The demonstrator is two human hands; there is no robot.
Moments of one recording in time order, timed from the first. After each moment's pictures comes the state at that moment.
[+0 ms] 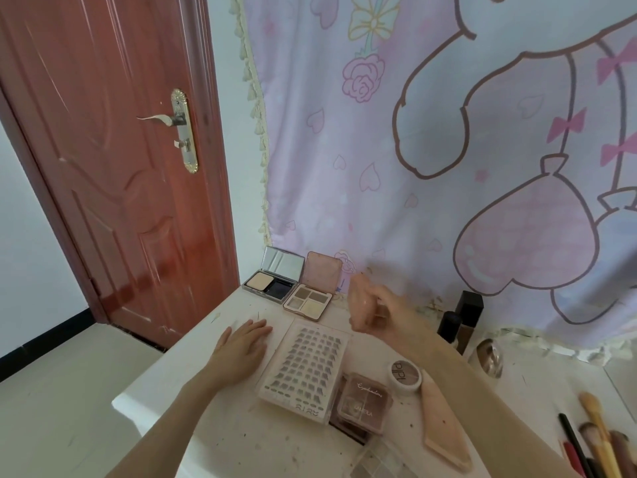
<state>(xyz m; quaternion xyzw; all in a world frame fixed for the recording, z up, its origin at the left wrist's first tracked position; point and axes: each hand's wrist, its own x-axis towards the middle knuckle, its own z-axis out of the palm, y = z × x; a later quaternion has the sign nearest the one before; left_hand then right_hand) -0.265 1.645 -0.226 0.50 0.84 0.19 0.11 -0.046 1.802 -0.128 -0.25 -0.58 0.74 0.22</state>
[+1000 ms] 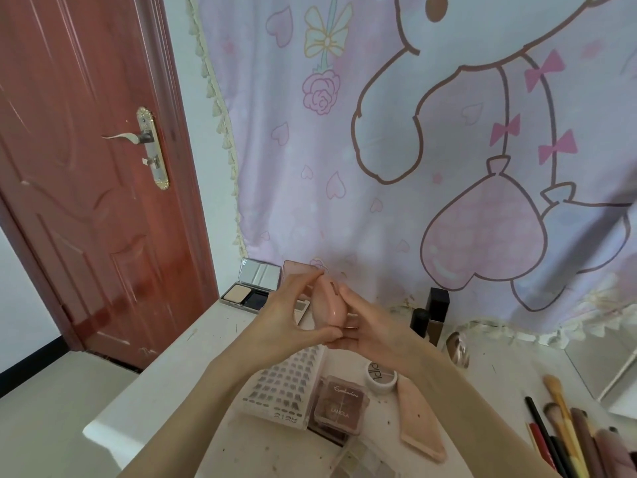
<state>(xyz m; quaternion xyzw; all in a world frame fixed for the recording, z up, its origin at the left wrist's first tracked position) -0.162 1.675 -0.107 0.61 0.66 0.43 0.11 -0.023 1.780 -0.105 -0.20 -0.56 0.79 0.14</state>
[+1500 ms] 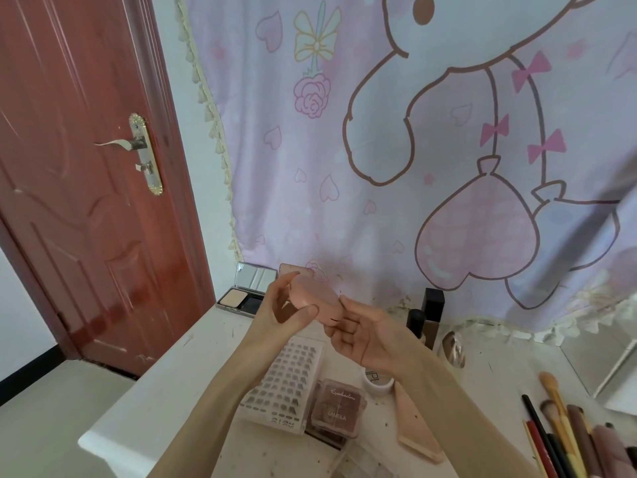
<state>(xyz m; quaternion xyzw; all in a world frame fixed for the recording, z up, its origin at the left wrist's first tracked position) -0.154 1.671 -0.112 0.45 0.55 0.63 0.32 -0.019 1.782 -0.111 -0.21 -0.36 0.89 0.16</state>
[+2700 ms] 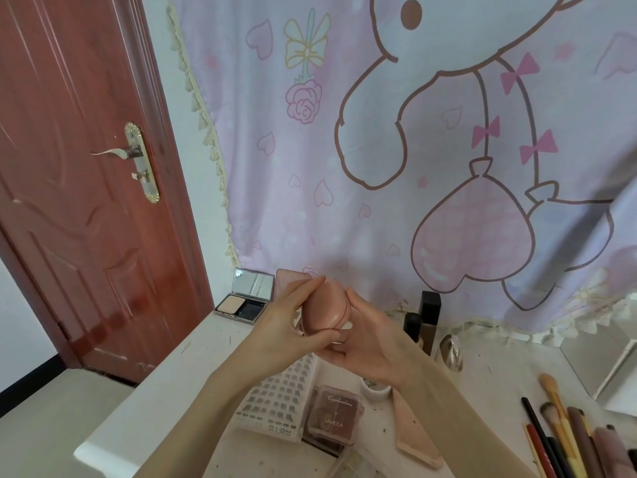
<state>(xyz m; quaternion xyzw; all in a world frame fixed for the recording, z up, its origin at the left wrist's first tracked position) -0.145 1.679 -0.095 0.60 0.64 0.46 0.16 -0.014 1.779 -0.109 -0.12 -0.38 0.91 0.14</state>
